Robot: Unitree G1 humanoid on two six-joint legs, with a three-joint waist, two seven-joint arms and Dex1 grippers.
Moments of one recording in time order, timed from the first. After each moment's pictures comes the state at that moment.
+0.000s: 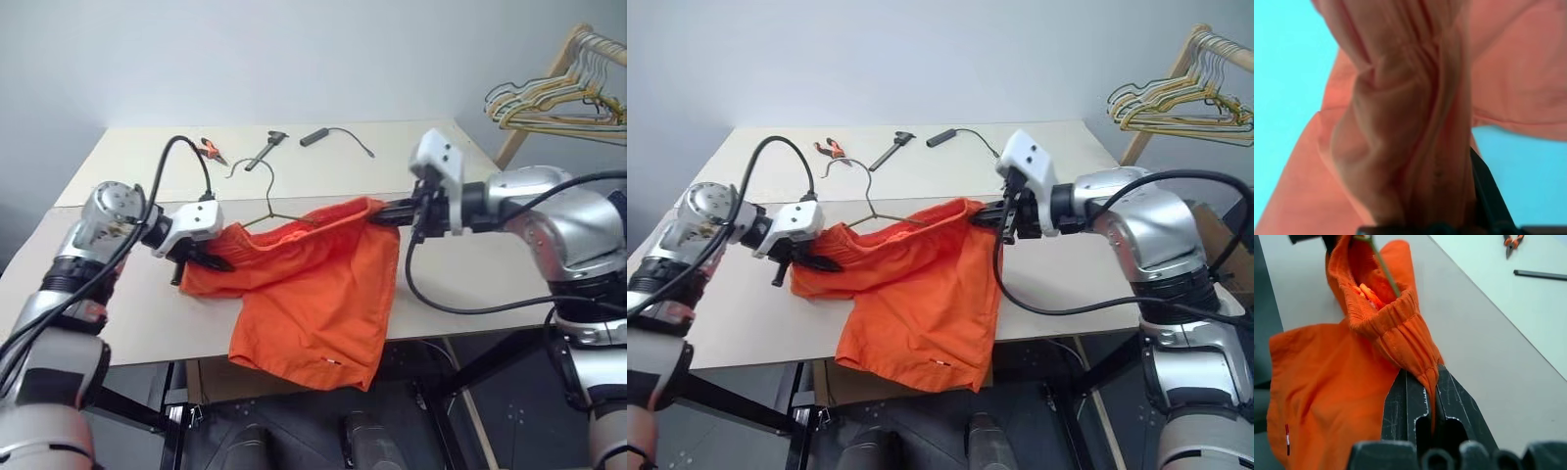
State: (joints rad) left arm -0.97 0.80 -0.37 0.73 -0.02 0.01 -1.54; right arm -0.89 -0.75 0.21 -0.11 0.45 0.88 1.02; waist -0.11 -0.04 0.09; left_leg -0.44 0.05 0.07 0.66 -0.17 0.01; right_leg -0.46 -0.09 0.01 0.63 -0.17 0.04
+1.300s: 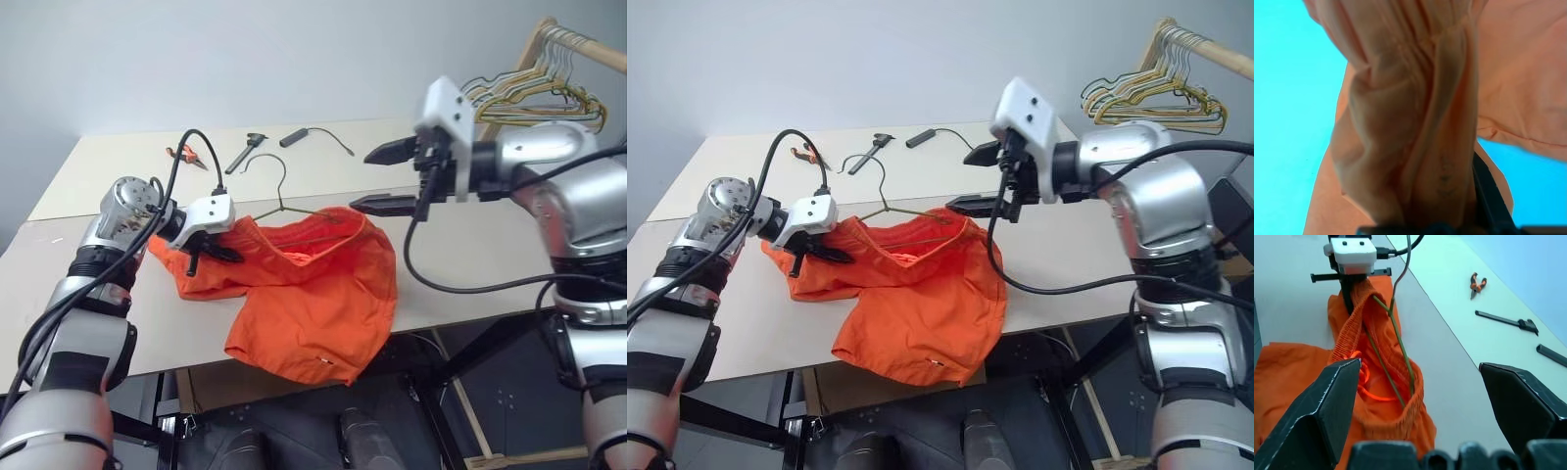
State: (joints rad) left arm -1.02 0.72 -0.33 0.85 0.06 -0.08 -1.53; right arm -1.03 -0.70 0.21 -0.04 0.35 0.73 1.10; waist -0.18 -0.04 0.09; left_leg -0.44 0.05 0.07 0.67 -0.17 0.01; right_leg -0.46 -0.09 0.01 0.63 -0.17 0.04
